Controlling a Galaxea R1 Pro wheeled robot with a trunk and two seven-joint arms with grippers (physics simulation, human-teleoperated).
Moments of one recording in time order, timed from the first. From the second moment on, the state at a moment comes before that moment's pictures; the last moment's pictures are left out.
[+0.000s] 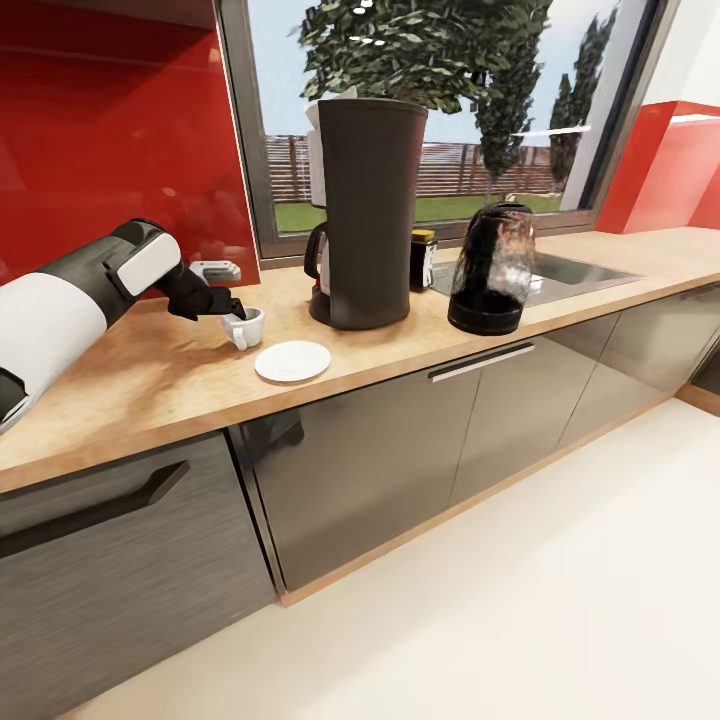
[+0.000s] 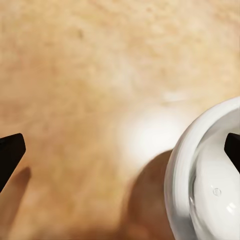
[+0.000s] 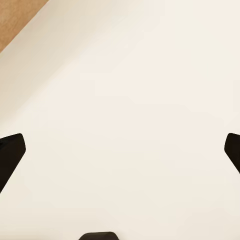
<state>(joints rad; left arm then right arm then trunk) -1.79 0.23 -1.03 -0.34 1.16 1.01 0.12 -0.24 -0.51 0.09 -0.13 -0.66 -0.16 0.81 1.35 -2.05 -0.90</state>
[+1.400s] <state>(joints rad) -1.79 0.23 -1.04 -0.34 1.16 1.01 0.12 -0.24 -0.51 0.09 -0.13 -0.66 -0.16 0.81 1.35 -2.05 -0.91</state>
